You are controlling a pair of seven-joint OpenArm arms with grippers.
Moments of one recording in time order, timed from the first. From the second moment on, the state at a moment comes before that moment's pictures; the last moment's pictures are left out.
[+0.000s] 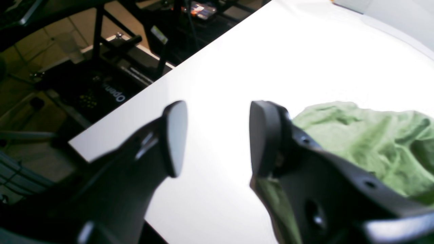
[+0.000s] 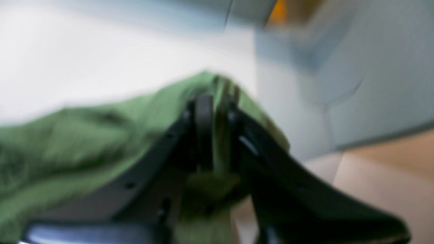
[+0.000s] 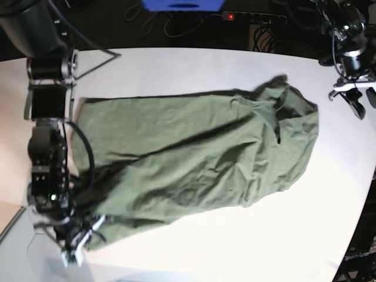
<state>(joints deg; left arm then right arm) 26.5 1.2 -36.6 114.7 -18.8 0.3 14.4 28.3 13.3 -0.8 82.9 3.8 10.2 -50.7</state>
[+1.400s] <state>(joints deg) -15.6 -10.0 -13.2 54.7 -18.4 0.7 17.1 -7.4 10.3 4.0 109.5 3.9 10.1 -50.2</state>
